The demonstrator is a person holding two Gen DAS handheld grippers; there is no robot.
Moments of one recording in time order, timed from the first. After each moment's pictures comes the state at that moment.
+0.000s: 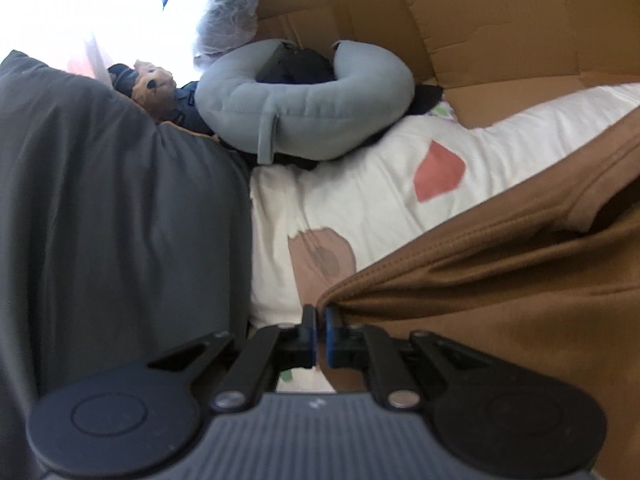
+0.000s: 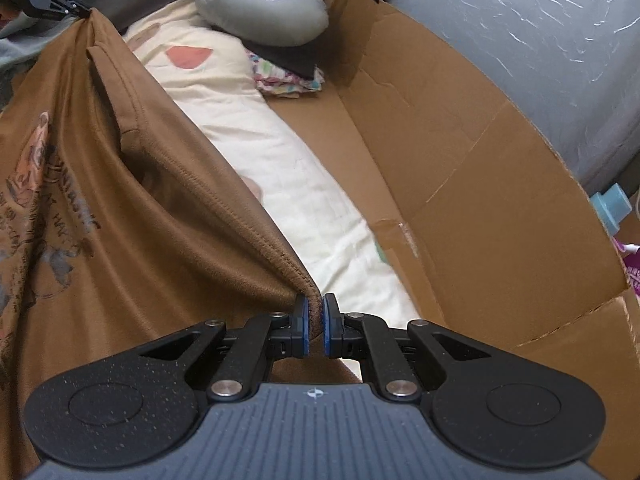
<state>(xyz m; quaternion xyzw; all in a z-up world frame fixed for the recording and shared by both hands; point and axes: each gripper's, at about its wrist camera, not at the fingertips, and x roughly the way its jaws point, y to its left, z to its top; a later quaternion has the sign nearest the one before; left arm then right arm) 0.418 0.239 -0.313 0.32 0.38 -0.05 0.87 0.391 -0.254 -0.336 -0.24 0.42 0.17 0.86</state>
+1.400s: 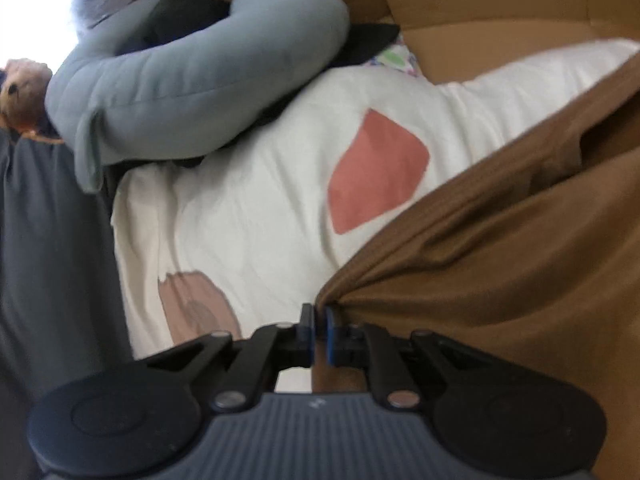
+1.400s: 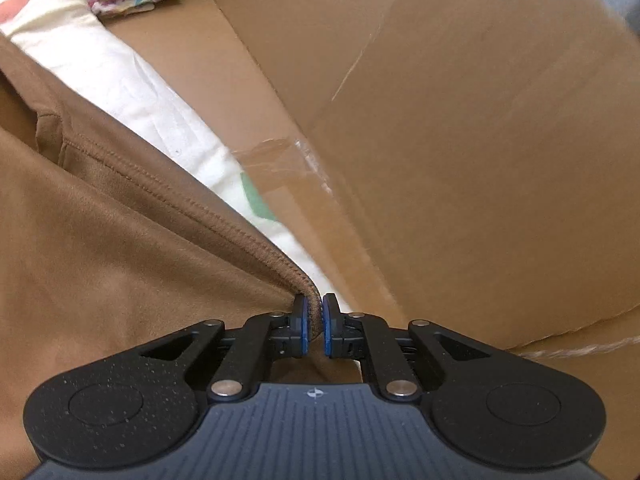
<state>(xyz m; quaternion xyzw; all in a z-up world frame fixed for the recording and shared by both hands) 0.500 0.156 -0.410 0.33 0.46 -0.06 0.82 0.503 -0.299 -0.431 -0.21 0.50 0.02 0.84</state>
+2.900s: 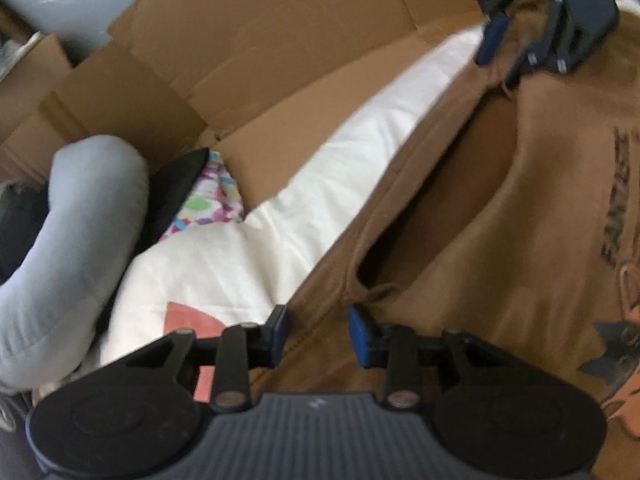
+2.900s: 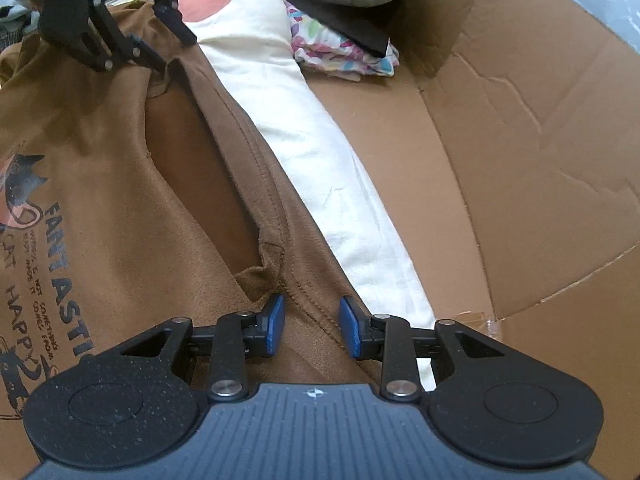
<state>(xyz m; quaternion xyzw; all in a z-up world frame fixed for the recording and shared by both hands) 0.492 0.059 -0.431 0.43 0.38 -0.28 0.77 0.519 -0.186 -0.438 -0.27 0.43 0.27 0.82</state>
